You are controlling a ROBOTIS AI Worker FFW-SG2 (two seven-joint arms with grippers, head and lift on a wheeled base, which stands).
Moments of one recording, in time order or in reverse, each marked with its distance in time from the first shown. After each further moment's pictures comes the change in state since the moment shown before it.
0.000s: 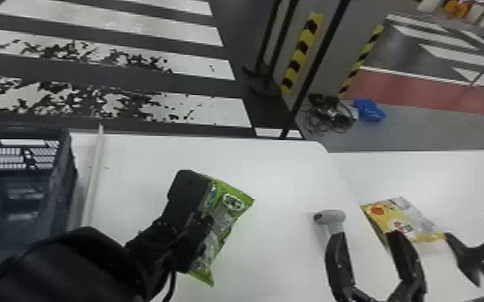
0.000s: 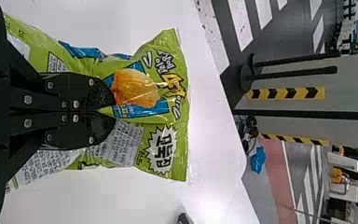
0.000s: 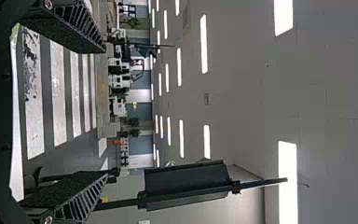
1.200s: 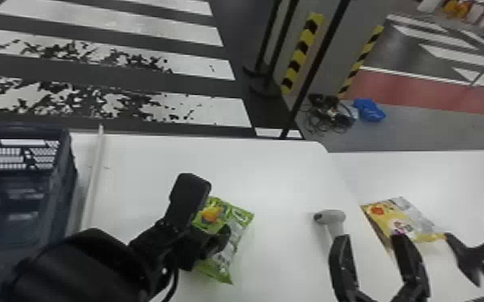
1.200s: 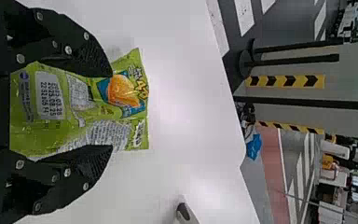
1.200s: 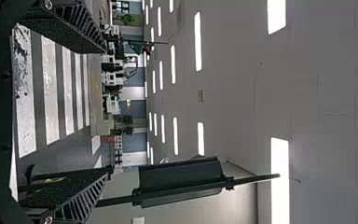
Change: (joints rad) left arm -0.020 -0.020 0.011 0.135 0.002 -0.124 -0.078; right arm -0.016 0.002 0.003 0.043 -0.006 -0.056 0.003
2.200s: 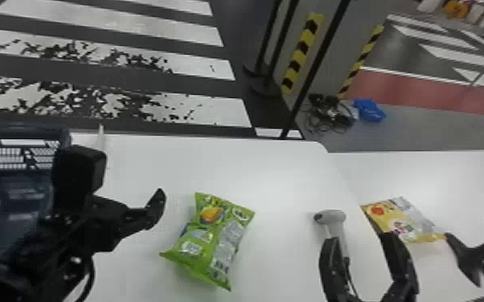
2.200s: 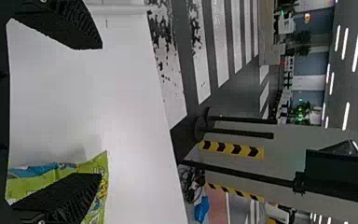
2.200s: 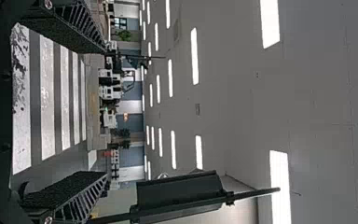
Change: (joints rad) left arm 0.219 0.100 0.274 -0.358 -0.010 -0.067 0.060; right arm -0.027 0.000 0.019 0.034 -0.015 -0.024 0.075
